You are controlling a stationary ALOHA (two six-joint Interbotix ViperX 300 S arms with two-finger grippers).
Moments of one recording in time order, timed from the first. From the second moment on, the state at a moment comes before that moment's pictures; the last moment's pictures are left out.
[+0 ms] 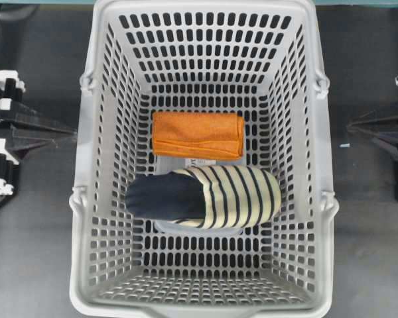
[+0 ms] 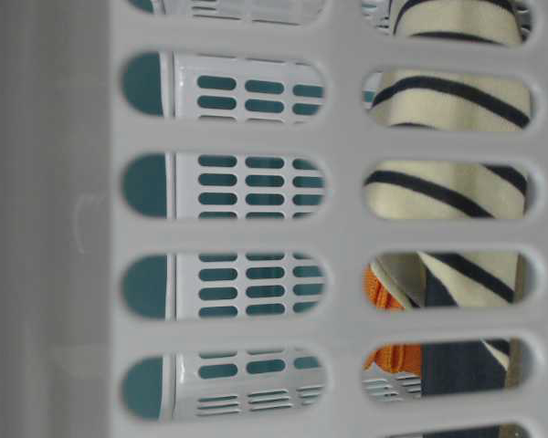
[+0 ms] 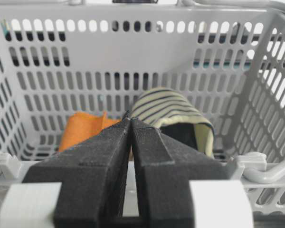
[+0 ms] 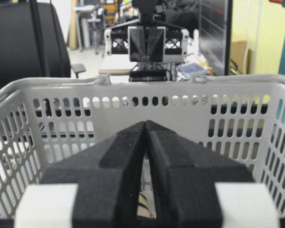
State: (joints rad) left arm 0.00 -0.96 1.17 0.00 -0.29 0.00; right arm 0.00 -0.97 1.18 0.00 -0.29 0.00
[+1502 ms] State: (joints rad) left arm -0.12 0.13 -0.03 0.04 0.91 -0.12; right arm 0.03 -0.99 1.18 0.01 -0.15 0.06
